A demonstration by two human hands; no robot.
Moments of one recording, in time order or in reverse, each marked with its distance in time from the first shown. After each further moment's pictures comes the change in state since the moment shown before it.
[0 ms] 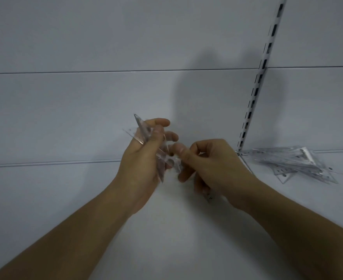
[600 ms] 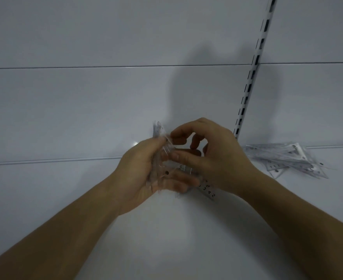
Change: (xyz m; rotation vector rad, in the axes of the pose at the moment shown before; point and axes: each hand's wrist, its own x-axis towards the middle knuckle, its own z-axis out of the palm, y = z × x) left_hand -0.012 0.006 0.002 -0.014 -0.253 -0.370; right_hand 0.014 0.014 -0.018 -0.411 0.112 -0.497
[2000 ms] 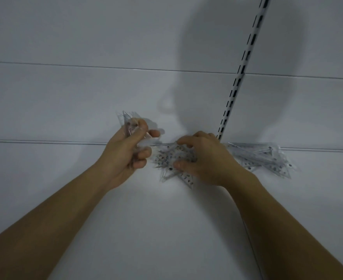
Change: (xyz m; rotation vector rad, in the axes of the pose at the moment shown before) left_hand 0.005 0.010 -0.002 0.004 0.312 0.098; right_hand -0.006 0.020 -0.027 -0.368 -0.384 0.259
